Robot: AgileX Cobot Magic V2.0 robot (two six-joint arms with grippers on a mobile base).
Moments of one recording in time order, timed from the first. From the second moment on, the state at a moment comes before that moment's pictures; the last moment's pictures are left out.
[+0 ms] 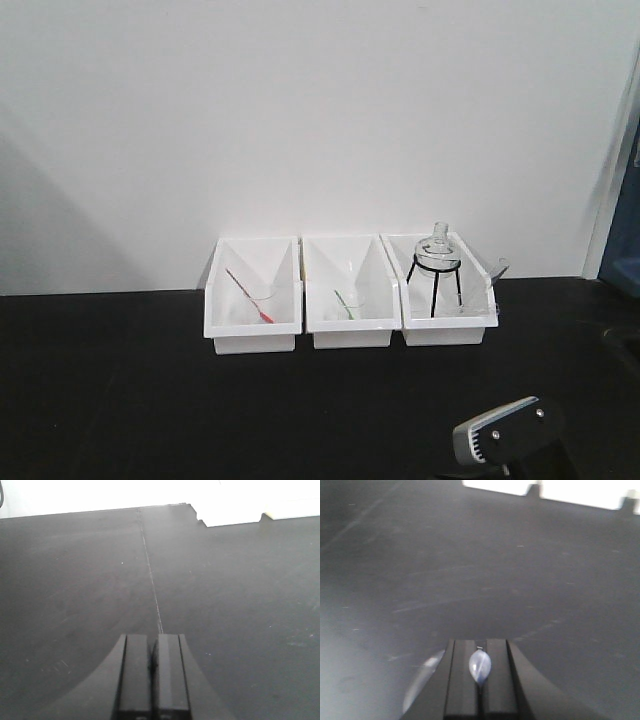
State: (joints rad) left arm -0.07 -0.01 0.03 -0.02 0.01 0.05; right arm 0.51 1.25 -0.54 -1.00 -0.14 1.07
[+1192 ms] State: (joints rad) left arm -0.07 -0.01 0.03 -0.02 0.01 0.05; right arm 0.51 0.81 -0.69 -0.99 0.40 1.04
